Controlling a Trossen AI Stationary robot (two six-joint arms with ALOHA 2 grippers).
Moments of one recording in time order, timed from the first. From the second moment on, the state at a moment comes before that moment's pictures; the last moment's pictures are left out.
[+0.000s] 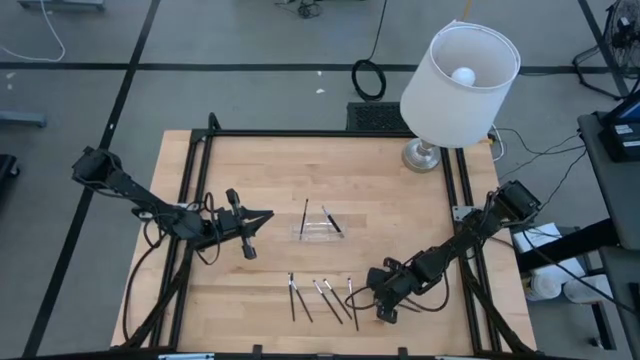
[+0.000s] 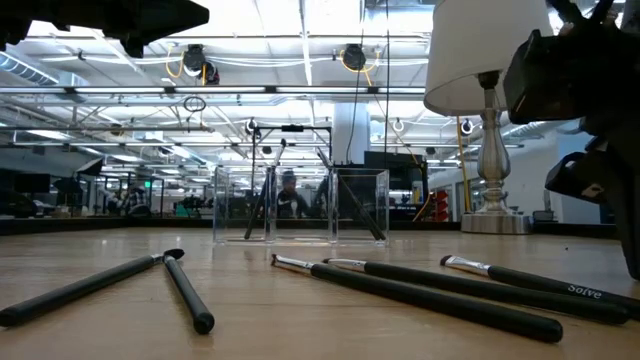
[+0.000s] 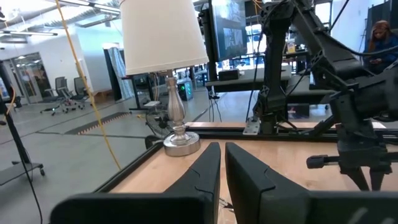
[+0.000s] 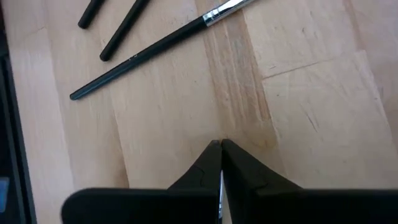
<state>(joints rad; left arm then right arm) -0.51 1.05 0.32 0.88 -0.84 0.21 0.62 1.73 0.76 -0.28 0.07 0.89</state>
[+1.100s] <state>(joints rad) -0.51 1.05 0.32 0.88 -0.84 0.21 0.55 1.31 0.76 -0.23 0.22 0.71</state>
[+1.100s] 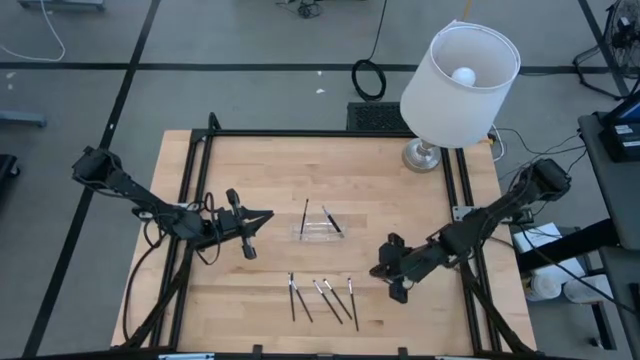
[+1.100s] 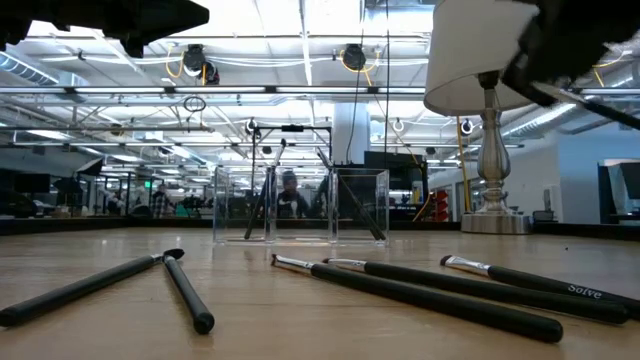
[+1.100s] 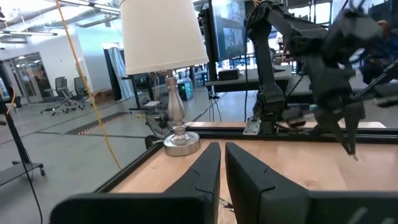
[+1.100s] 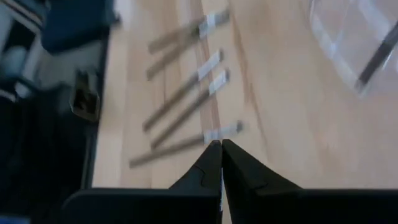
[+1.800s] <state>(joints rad) -0.51 1.05 0.32 0.88 -0.84 0.23 0.22 1.33 0.77 0.45 0.40 -0.02</state>
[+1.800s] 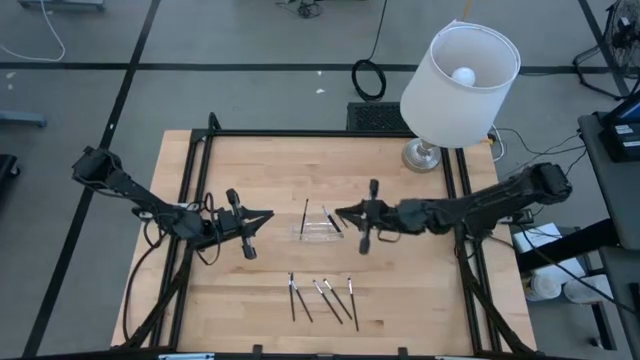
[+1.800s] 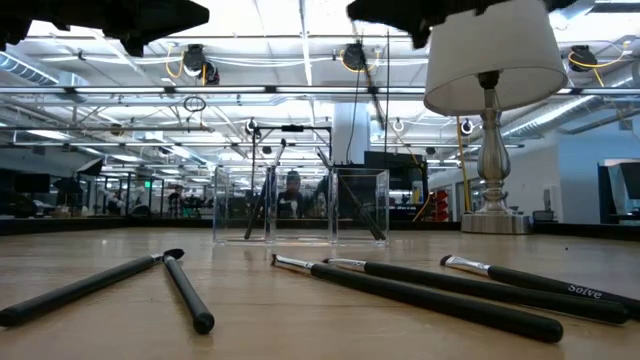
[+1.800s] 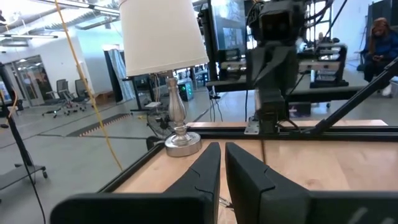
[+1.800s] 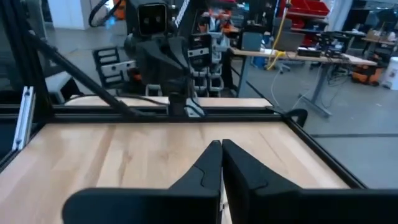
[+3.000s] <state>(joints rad) -0.51 1.05 0.32 0.88 -0.84 0.25 0.12 1.55 0.72 0.38 0.37 0.16</state>
